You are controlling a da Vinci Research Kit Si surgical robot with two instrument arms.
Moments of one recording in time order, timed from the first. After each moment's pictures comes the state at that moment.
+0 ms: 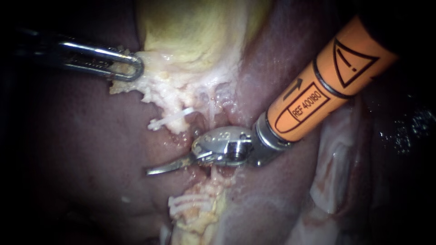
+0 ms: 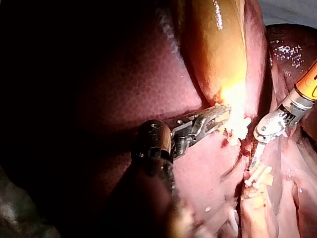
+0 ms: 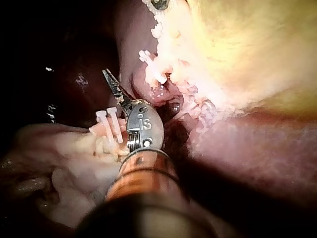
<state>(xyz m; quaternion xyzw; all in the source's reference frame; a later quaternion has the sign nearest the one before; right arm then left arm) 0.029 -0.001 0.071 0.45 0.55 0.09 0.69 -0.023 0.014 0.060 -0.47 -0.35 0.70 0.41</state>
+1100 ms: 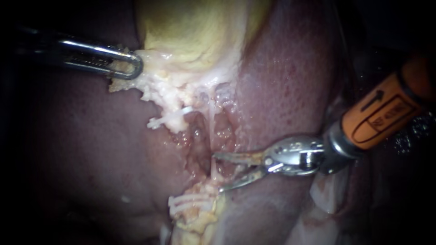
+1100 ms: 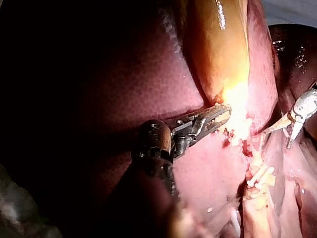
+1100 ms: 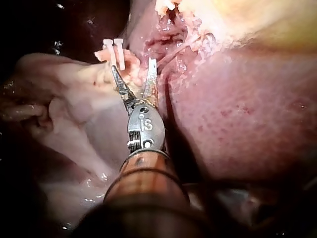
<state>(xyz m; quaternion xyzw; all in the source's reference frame) 0.014 -0.001 0.069 0.18 0.53 0.13 0.82 -0.023 0.015 0.060 -0.47 -0.35 0.70 0.41</state>
